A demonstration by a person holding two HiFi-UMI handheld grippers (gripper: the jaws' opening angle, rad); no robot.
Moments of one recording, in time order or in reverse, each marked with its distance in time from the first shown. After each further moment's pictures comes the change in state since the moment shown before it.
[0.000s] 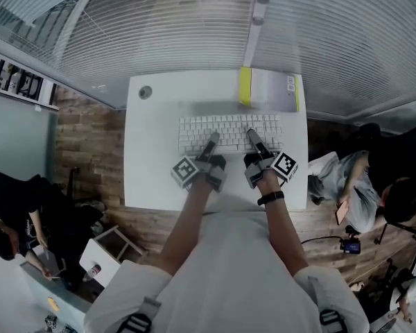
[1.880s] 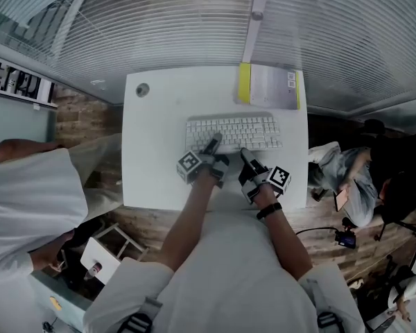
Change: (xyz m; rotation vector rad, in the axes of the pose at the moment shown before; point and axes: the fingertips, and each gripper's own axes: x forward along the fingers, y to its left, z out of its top) left arm 0.001 0.069 -0.012 -0.211 -0.004 0.193; right arm -0.041 -0.038 -0.066 0.173 0.106 -0.103
